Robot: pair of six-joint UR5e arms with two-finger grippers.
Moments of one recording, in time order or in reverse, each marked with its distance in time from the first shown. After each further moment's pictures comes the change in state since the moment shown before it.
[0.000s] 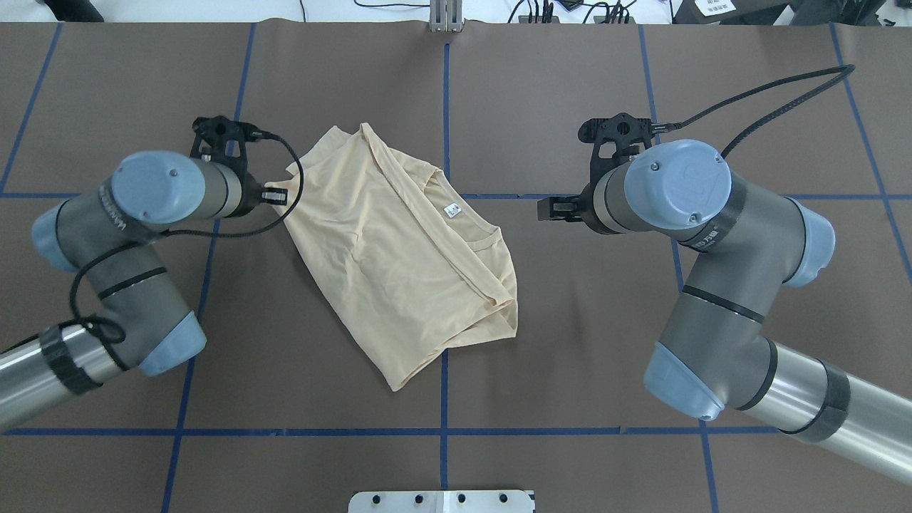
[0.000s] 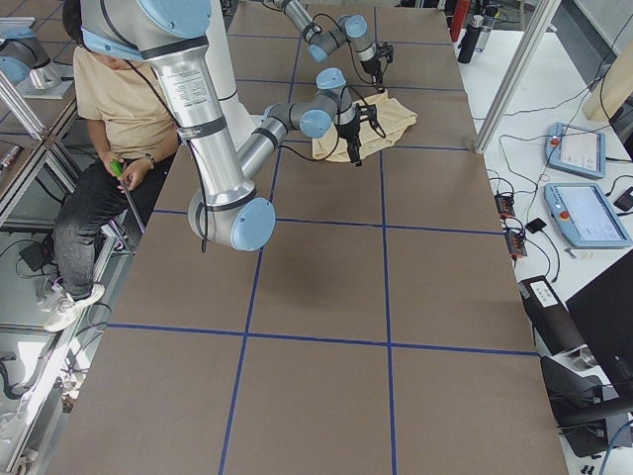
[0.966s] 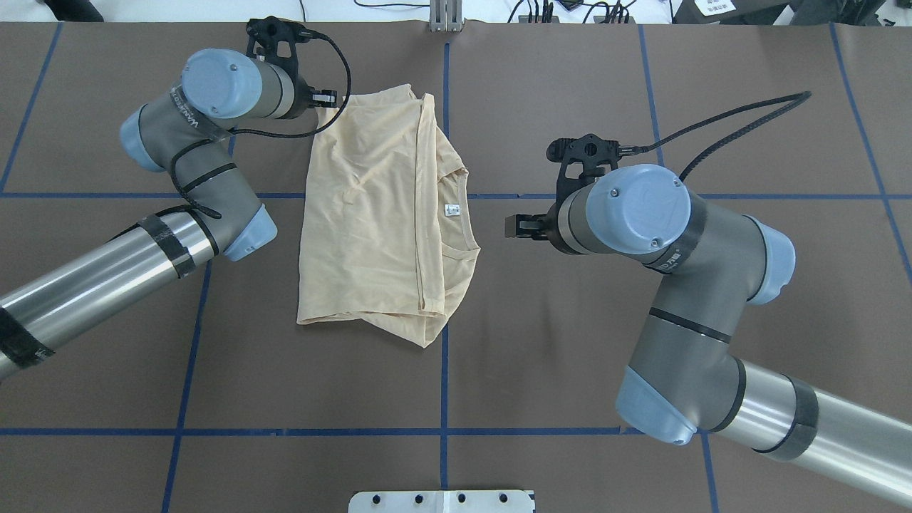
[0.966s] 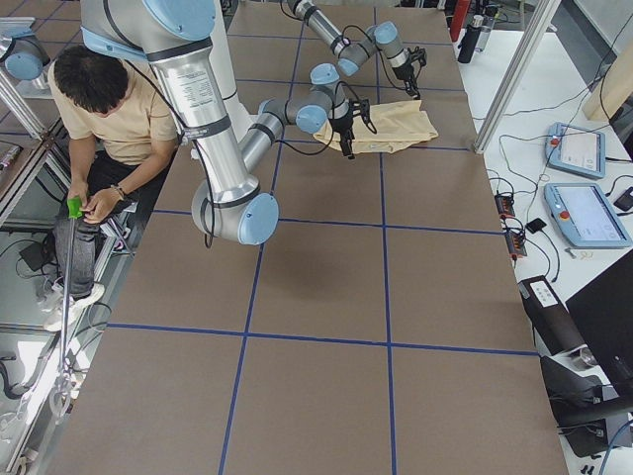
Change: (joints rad) left arm -0.082 -0.206 0.318 -0.244 -0.039 0.040; right arm -0.070 0.065 -0.028 -0.002 -0.022 0.109
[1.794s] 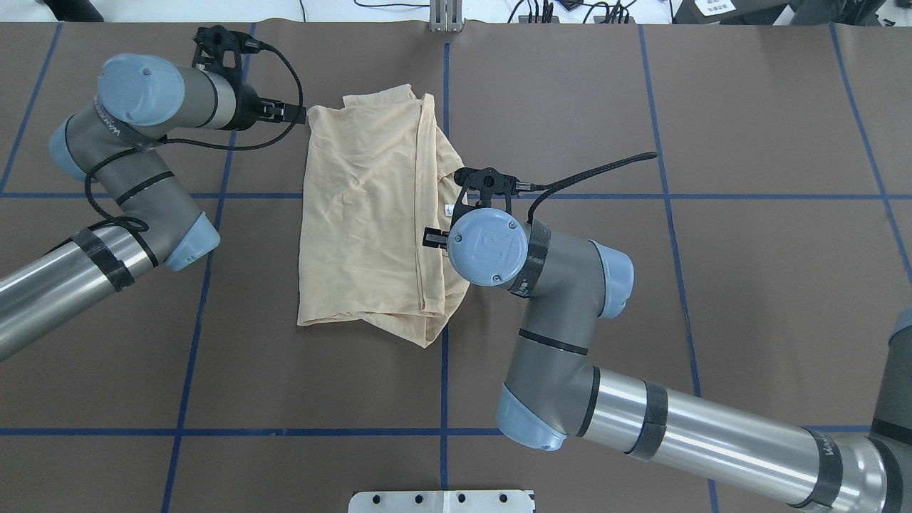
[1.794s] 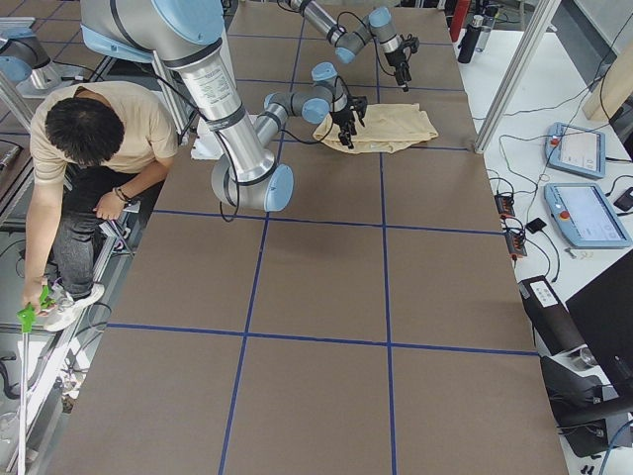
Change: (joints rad) left arm -0.036 0.145 -0.136 -0.046 -0.106 0.049; right arm -0.105 0.237 -0.334 0.081 -0.139 0.197
